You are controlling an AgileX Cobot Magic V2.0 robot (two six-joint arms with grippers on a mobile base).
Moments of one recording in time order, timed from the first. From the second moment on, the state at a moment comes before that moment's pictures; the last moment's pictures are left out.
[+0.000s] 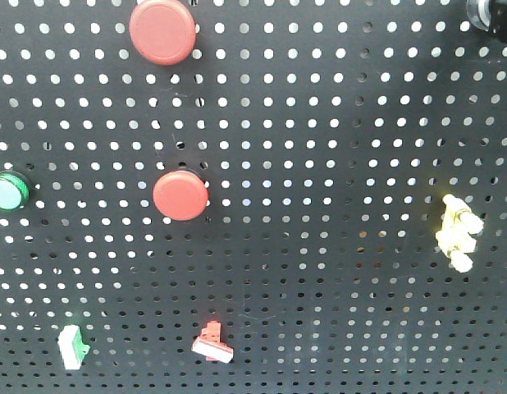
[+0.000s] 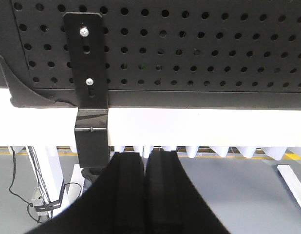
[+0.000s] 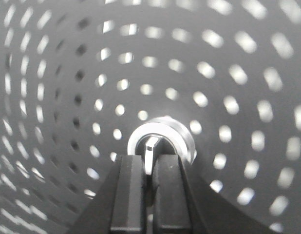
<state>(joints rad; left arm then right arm) -0.03 -0.02 0.04 -0.11 0.37 0.03 0.48 0.96 -1.33 -0.21 0.36 0.16</state>
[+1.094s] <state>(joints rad) -0.03 -0.02 0.04 -0.11 0.37 0.03 0.47 0.96 -1.31 0.00 0.30 0.89</state>
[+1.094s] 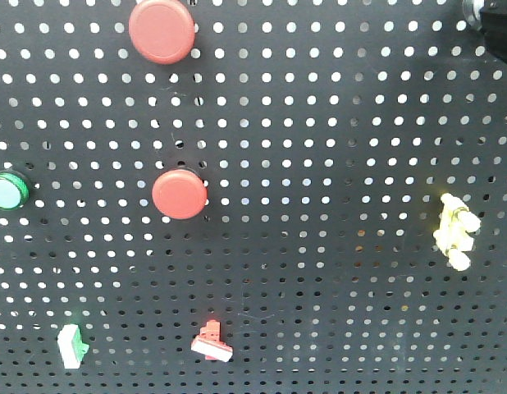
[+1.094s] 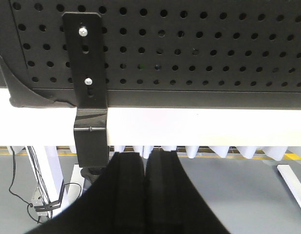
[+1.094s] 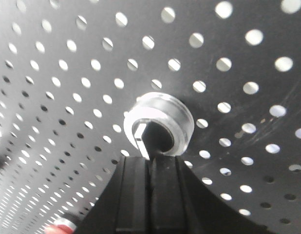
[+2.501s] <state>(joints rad) -0.03 -0.02 0.04 -0.11 0.37 0.03 0.48 0.63 -1.11 -0.43 0.63 0.01</state>
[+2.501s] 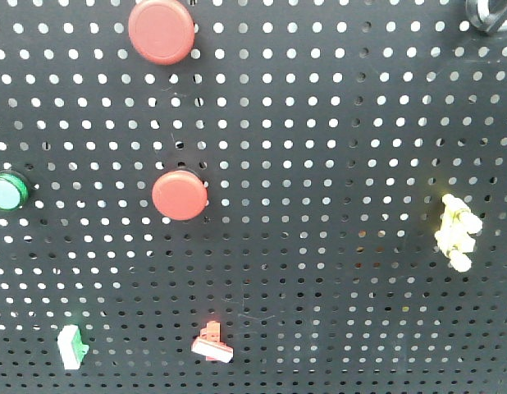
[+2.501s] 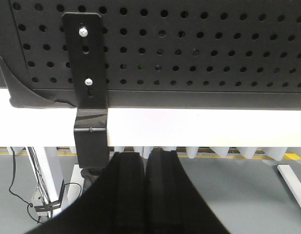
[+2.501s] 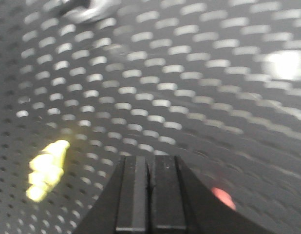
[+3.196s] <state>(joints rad) -0.03 -0.02 0.04 -0.11 0.37 0.03 0.48 0.63 -1.09 -0.43 0.59 0.00</state>
